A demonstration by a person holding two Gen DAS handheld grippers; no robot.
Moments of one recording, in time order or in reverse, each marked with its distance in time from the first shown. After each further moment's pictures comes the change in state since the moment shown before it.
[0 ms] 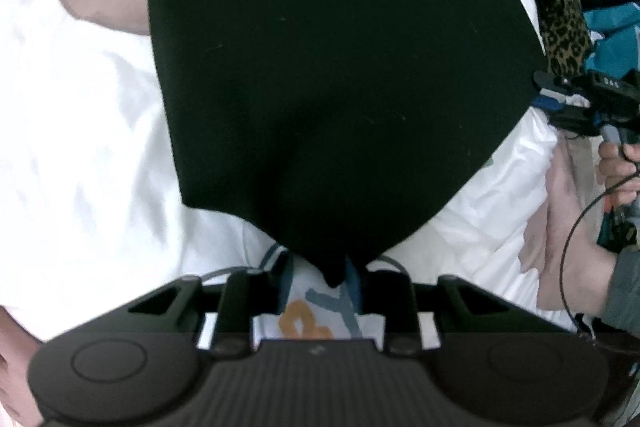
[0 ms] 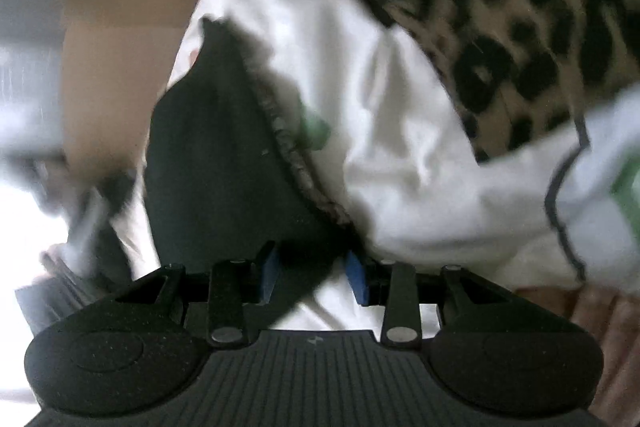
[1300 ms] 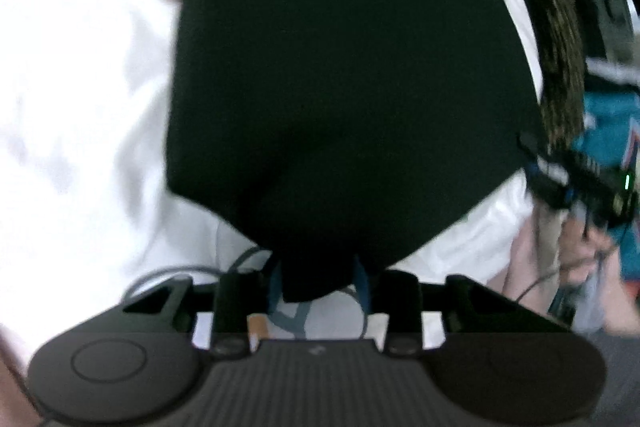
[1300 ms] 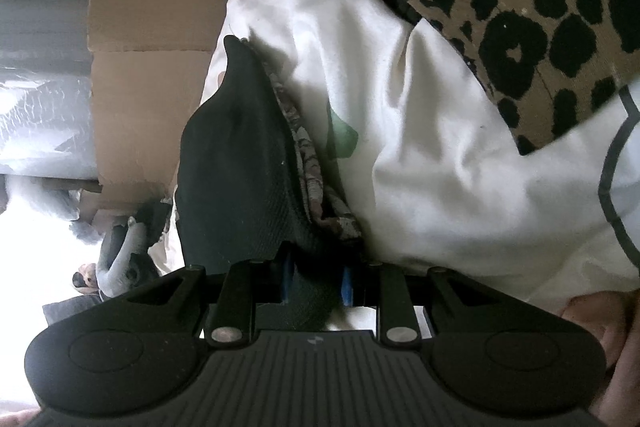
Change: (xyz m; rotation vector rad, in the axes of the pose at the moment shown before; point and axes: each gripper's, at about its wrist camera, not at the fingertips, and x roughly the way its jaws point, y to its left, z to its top) left arm 0.023 0.000 -0.023 -0.278 -0.088 -0.143; right arm 0.013 0.001 -0.006 -0.020 -0.080 0.098
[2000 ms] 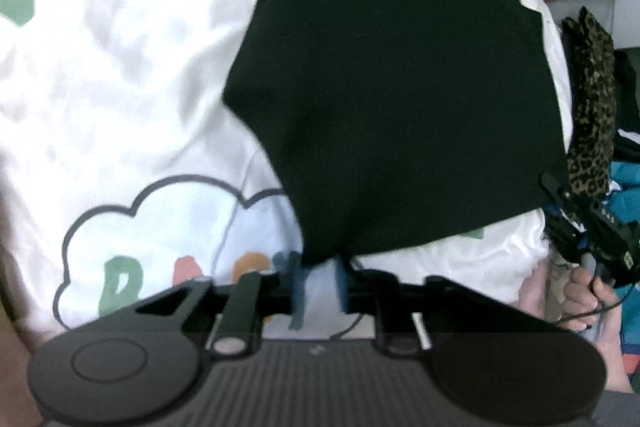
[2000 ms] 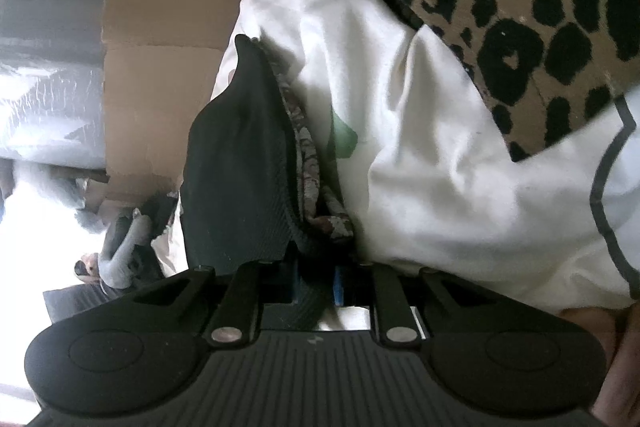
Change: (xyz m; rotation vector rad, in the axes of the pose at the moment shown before) left arm -0.049 0.026 -0.036 -0.159 -0.119 0.096; right arm -0.003 -0.001 -0.001 -0.059 -0.007 0.020
